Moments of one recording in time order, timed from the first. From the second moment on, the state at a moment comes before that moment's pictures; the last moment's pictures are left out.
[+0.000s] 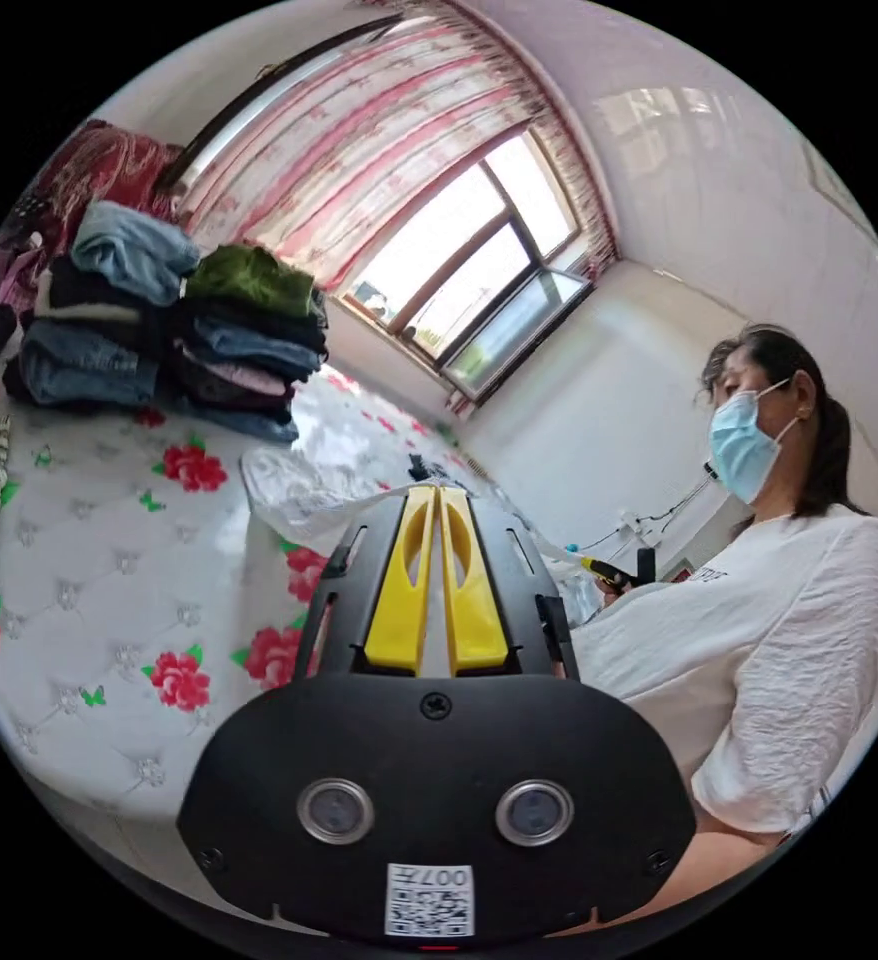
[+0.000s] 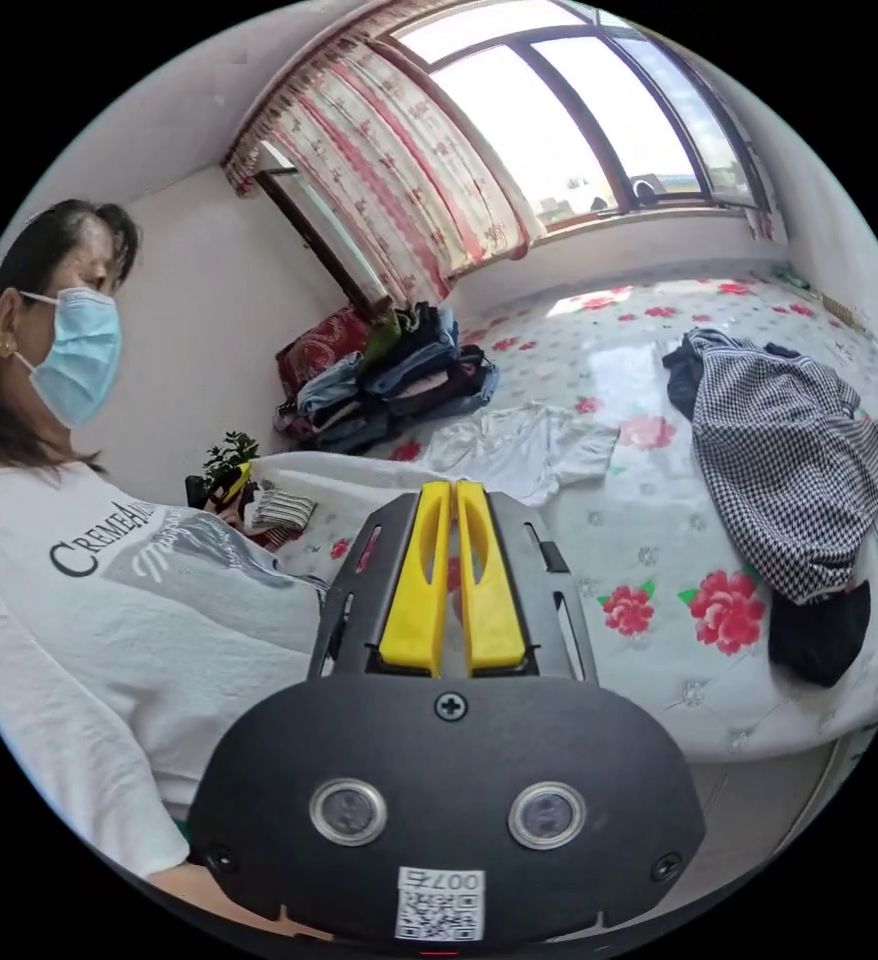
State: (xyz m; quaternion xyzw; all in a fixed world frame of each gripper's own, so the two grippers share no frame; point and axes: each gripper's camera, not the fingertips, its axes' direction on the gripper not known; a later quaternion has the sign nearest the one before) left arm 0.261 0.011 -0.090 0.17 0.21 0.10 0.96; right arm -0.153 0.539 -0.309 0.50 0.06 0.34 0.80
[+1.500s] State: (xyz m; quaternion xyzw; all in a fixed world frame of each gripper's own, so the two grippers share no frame) left arm 0.202 0.111 0.053 -0.01 0.20 -0.03 0.98; right arm -0.086 0.597 -0.225 0.48 -0.03 0.36 0.80
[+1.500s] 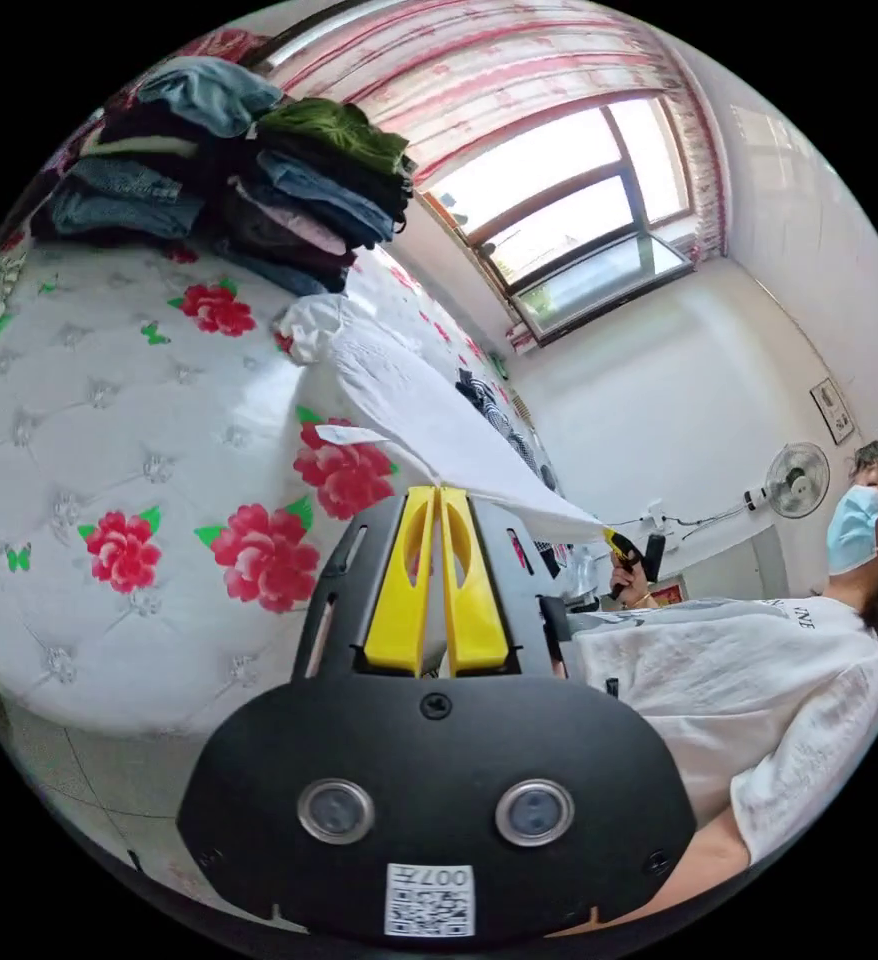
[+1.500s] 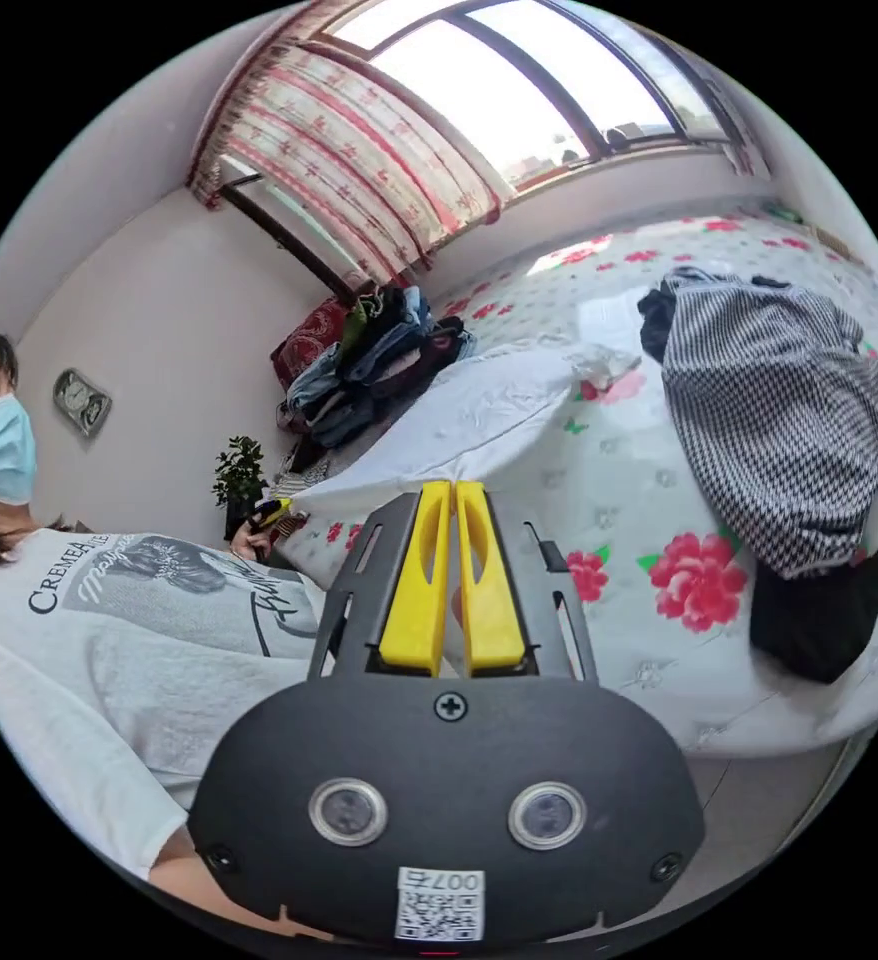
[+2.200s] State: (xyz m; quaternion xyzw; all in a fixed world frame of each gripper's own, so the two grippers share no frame) left arm 0.201 0.042 0.154 -0.03 0.16 -0.10 0.98; right arm 0.026 0.524 -0.223 0.42 -0.09 0.45 0.79
